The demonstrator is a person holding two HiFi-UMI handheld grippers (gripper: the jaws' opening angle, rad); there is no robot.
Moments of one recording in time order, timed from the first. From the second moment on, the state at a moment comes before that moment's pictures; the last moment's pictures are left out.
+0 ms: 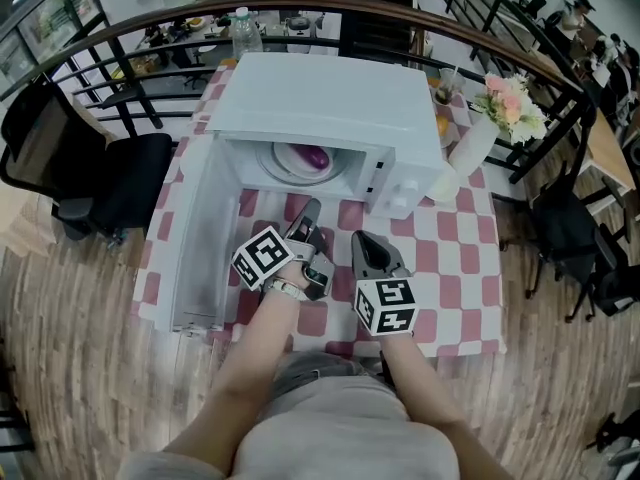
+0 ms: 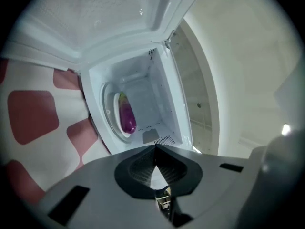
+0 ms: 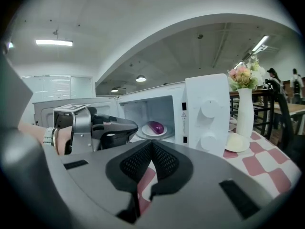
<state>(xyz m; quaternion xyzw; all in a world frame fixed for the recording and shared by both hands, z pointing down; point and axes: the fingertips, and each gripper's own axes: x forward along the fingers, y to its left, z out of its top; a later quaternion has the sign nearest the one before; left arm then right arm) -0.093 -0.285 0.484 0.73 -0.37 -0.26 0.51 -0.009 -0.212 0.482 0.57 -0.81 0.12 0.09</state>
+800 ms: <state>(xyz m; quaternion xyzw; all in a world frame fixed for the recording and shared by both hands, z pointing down) -0.076 -0.236 0.448 0.90 -0.39 -0.06 0.16 -0.027 -0.212 0.467 0.55 -0.83 0.08 0.06</state>
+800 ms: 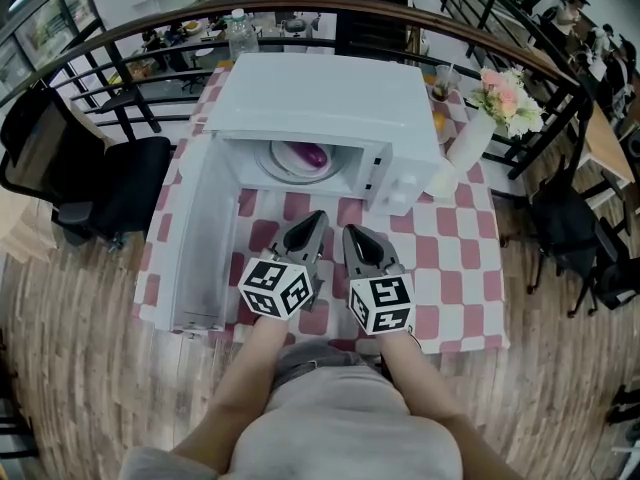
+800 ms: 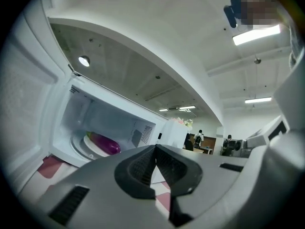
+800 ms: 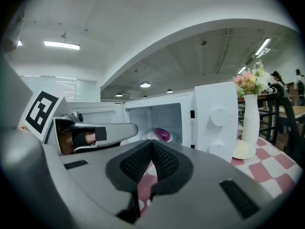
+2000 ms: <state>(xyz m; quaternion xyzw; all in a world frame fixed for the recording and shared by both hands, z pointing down) -0.055 -0.220 0.435 0.93 -0.37 -0.02 0.04 -0.022 -0.201 0.454 0.56 -0.83 0.05 0.04</state>
